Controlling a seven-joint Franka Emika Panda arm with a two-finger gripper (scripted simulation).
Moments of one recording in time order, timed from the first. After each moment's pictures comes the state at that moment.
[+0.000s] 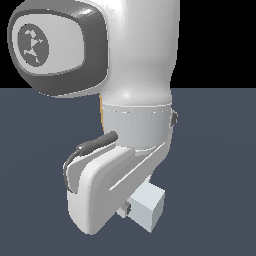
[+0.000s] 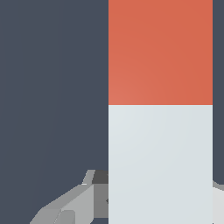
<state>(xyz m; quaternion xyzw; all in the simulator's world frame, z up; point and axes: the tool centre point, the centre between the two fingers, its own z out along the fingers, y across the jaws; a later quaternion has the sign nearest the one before) 0.010 -0.130 0.021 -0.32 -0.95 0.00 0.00</state>
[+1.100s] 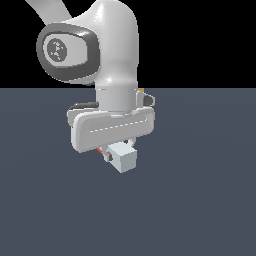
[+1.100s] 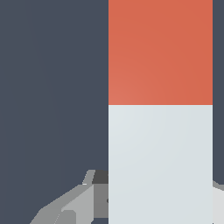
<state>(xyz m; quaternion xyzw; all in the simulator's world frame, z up) -0.023 -0.020 0.040 -0.46 -0.89 0.00 0.00</state>
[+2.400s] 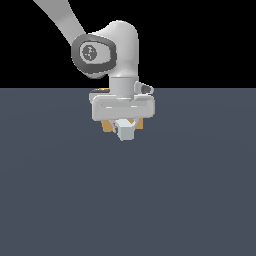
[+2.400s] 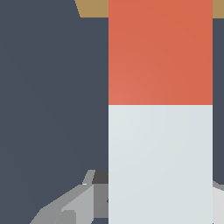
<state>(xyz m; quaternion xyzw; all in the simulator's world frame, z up) -0.013 0.106 0.061 -0.61 -0.80 0.00 0.00</state>
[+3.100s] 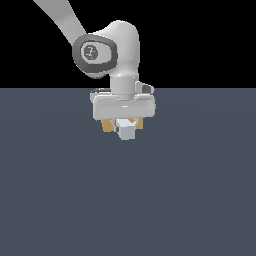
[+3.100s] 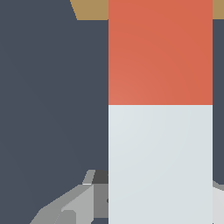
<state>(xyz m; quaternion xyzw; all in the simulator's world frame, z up) -0.011 0.108 0.062 -0.61 -0.79 0.00 0.00</state>
